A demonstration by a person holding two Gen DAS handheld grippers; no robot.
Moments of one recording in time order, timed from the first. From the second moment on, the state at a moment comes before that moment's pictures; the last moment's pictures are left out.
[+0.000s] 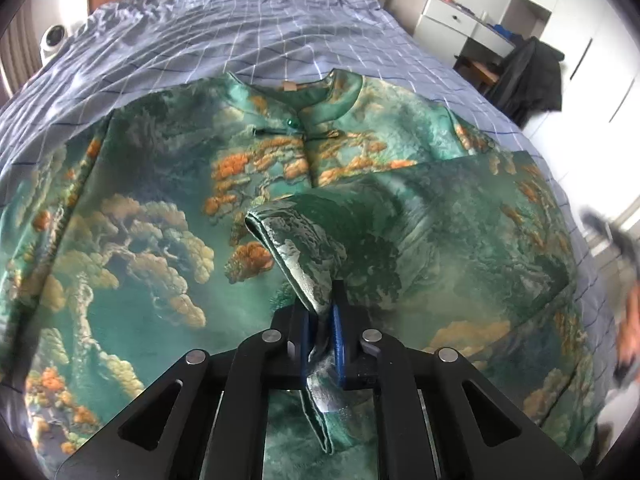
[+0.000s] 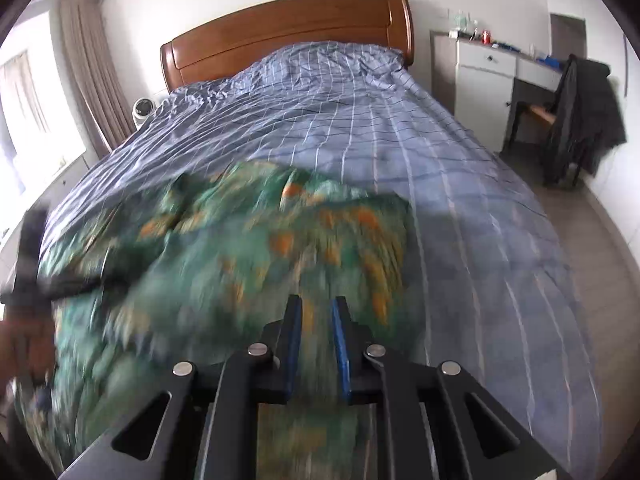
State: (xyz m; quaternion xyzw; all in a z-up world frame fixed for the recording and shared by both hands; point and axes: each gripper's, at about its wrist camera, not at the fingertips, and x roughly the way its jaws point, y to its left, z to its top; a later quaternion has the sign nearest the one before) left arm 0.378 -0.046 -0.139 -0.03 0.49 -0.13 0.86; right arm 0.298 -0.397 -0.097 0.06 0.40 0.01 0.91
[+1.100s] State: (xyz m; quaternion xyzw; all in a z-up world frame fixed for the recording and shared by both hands) left arm 0.305 -0.020 -0.122 0.03 0.44 -0.09 0.89; right arm 0.254 -0.357 -0.138 0.08 0.49 0.00 0.87
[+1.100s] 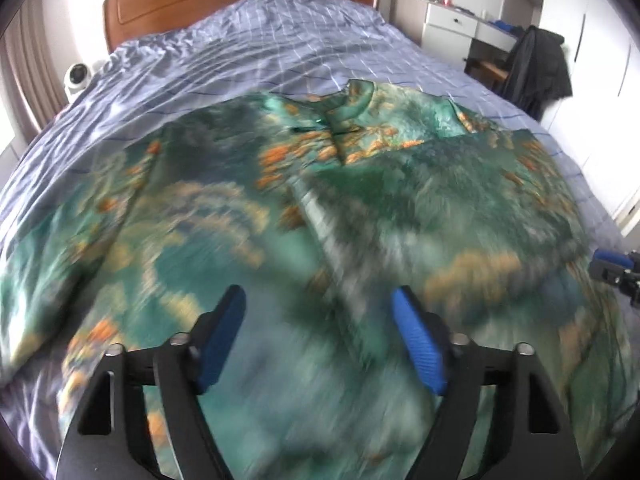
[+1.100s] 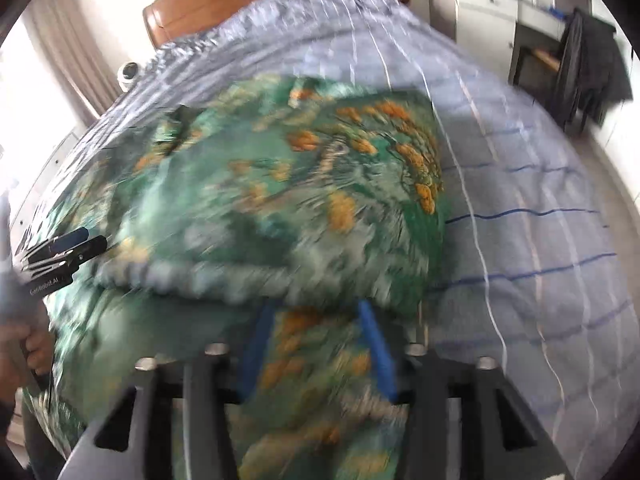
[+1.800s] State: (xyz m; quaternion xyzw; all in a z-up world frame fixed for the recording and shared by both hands) left arm 0.212 0.368 -0.155 -0.36 0.39 0.21 0.82; right arm 0.102 -0.198 -0.094 -0.04 0.40 0.08 0.91
